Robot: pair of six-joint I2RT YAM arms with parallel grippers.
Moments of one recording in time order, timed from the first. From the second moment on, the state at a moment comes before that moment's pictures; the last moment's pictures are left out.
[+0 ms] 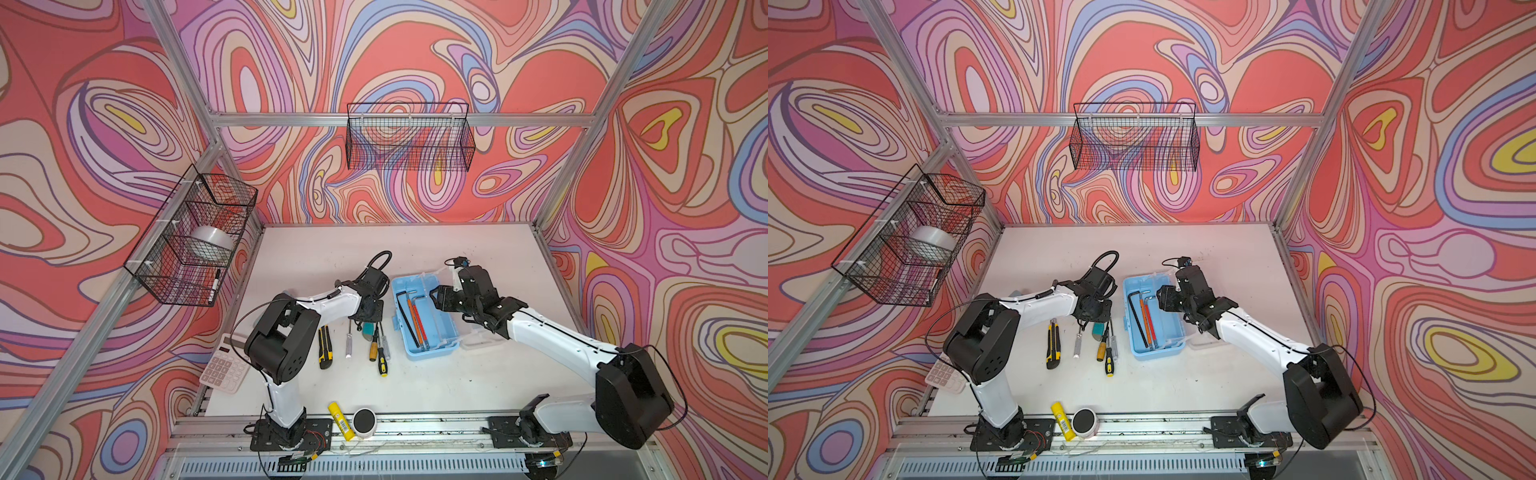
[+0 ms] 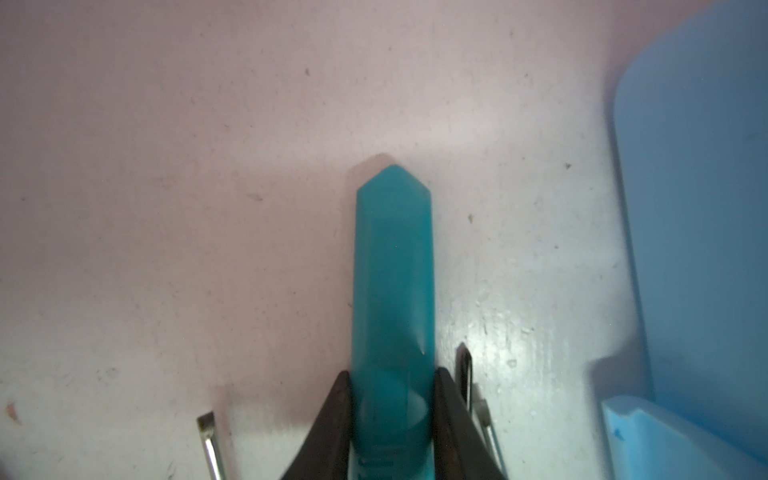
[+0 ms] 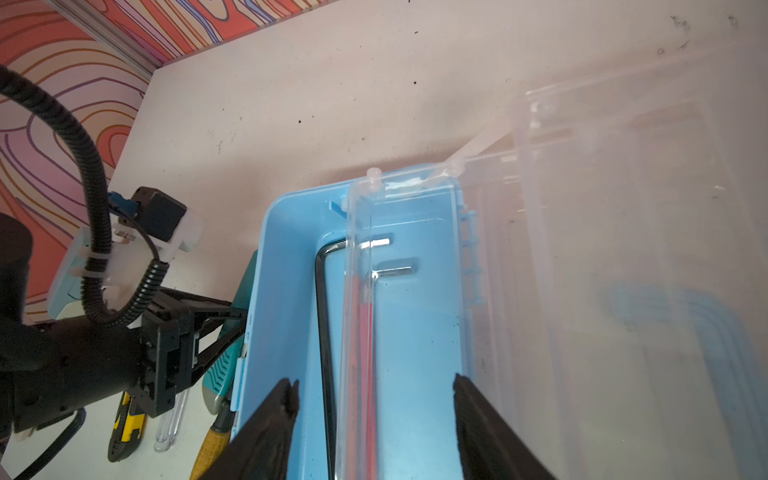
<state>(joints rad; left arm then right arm) -0.55 1.82 1.10 -0.51 -0.11 -0.45 0.52 1.37 0.84 -0.17 -0.03 0.52</state>
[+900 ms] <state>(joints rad) -0.53 1.58 1.06 -0.51 0.01 -0.50 0.52 1.34 0.84 -0.19 -0.02 0.53</state>
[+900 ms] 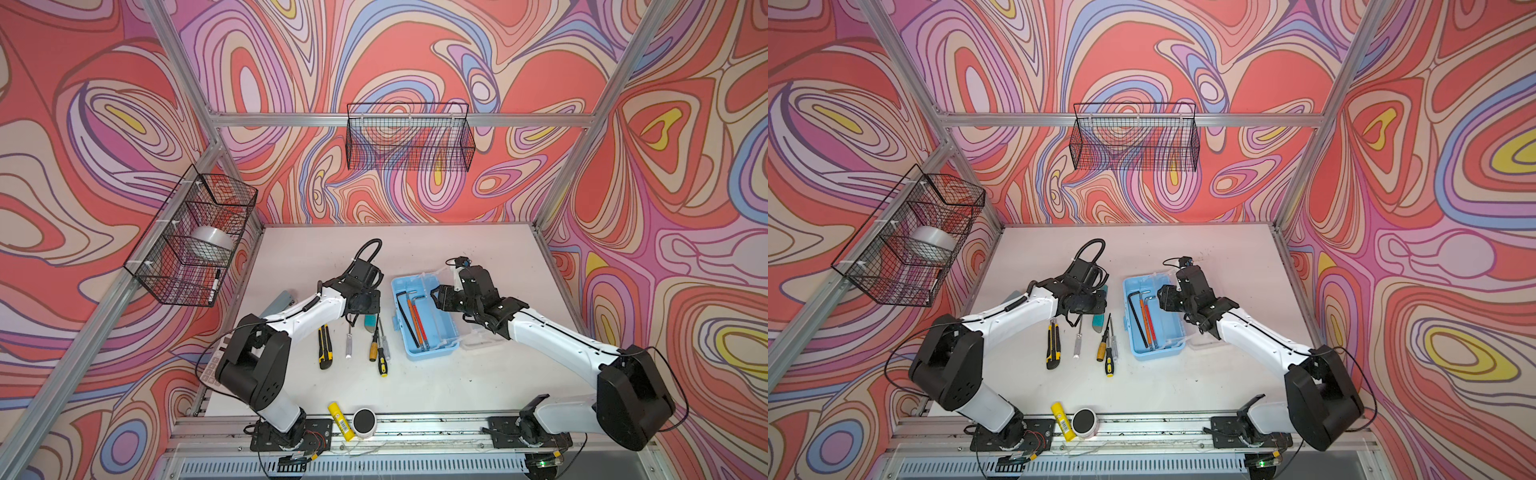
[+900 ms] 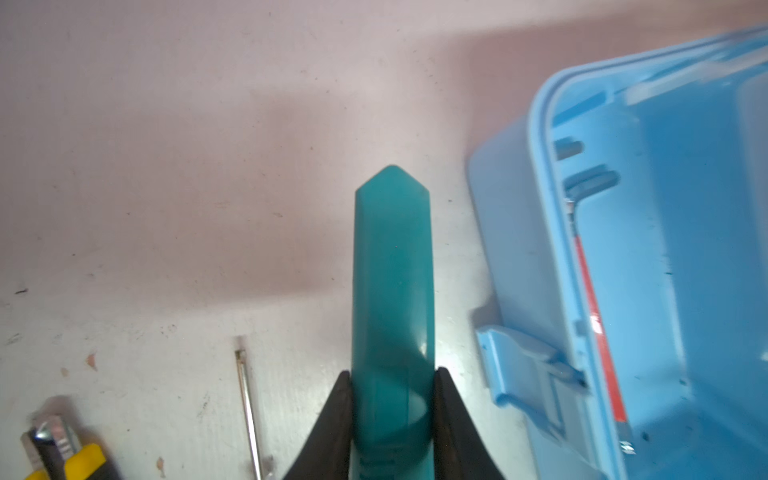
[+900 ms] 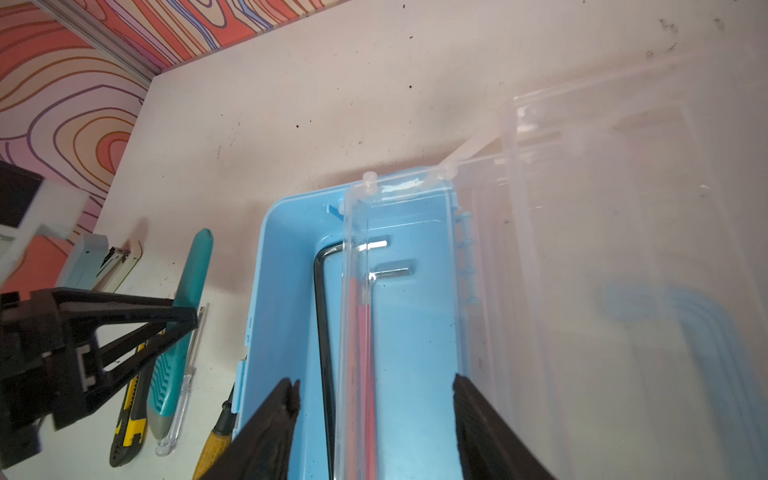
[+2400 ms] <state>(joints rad) -0.81 1.84 1.38 -0.27 0.05 -0.71 0.49 1.12 0.82 -0.28 0.01 0.53</state>
